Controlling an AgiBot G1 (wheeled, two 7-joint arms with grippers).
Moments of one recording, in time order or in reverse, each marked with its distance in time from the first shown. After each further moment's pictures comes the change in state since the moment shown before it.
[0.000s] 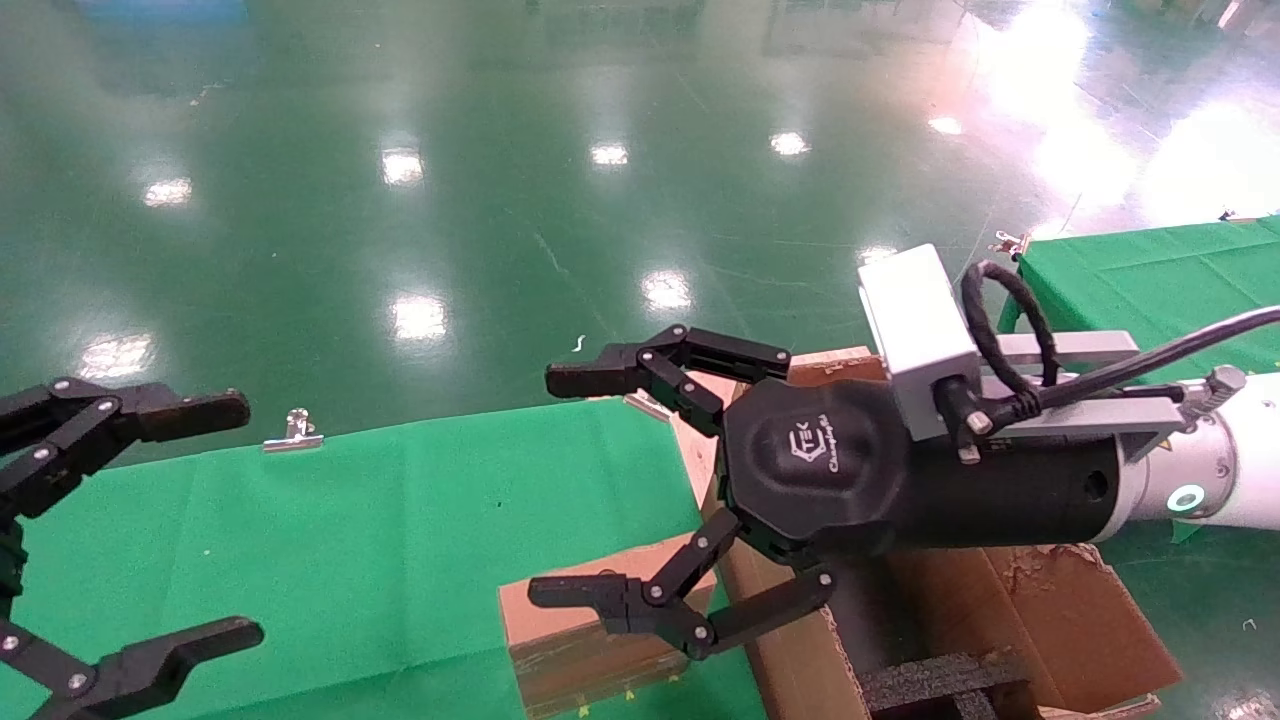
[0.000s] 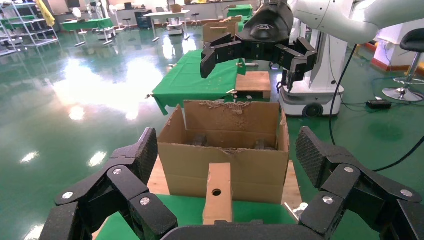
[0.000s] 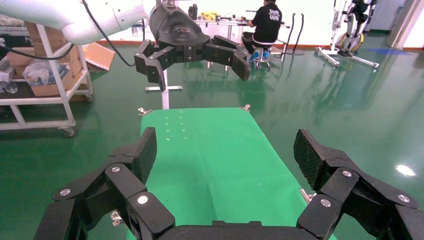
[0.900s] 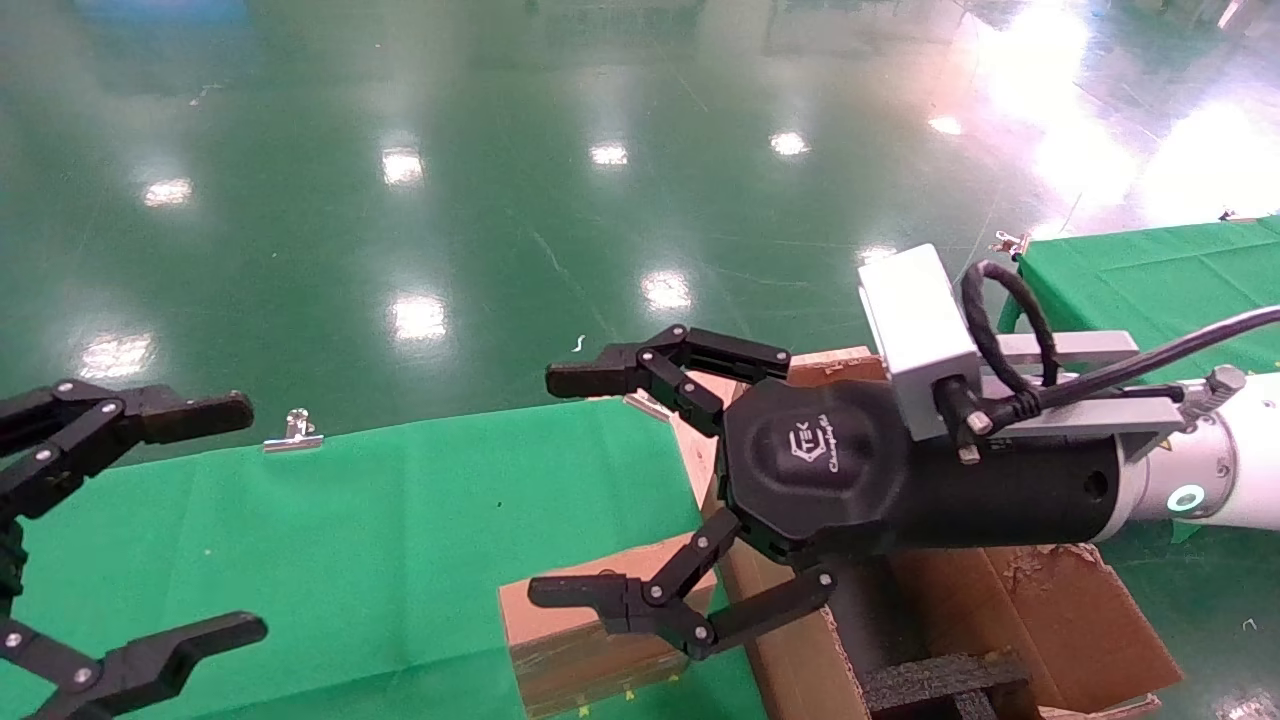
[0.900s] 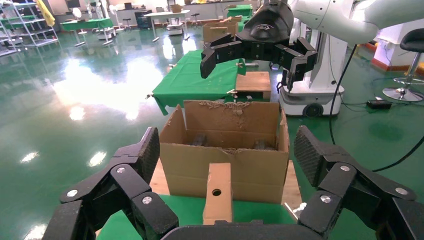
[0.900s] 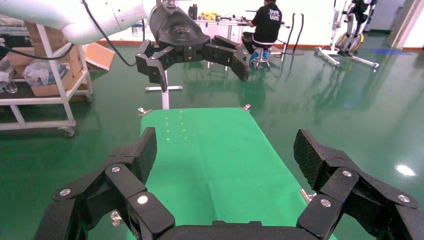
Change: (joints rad) left arm 0.000 0.000 0.000 0.000 0.000 0.000 0.000; right arm 0.012 0.009 -0.016 0.008 -0.036 -0.002 0.015
